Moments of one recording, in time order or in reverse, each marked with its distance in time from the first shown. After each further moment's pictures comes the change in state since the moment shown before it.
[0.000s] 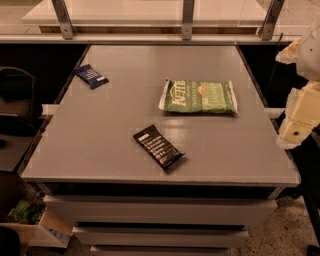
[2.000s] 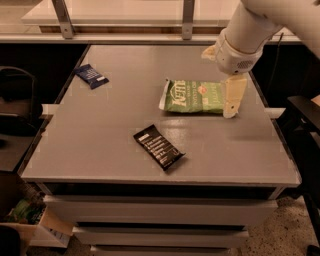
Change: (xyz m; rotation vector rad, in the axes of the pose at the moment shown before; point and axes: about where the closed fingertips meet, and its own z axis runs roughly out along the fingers) arm -0.078 -0.113 0.132 0.010 -0.009 -0.463
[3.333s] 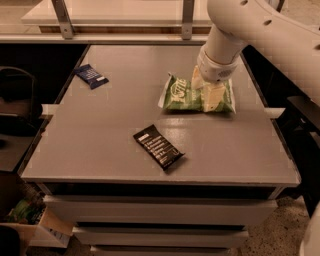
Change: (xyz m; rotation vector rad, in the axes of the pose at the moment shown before) arm -0.013 -0.022 0.068 -0.076 -0.005 -0.113
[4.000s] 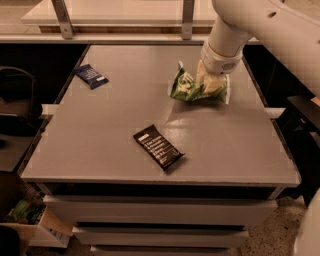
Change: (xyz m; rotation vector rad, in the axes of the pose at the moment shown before) arm 0.013 -0.011 -0.016 0.033 0.021 0.027
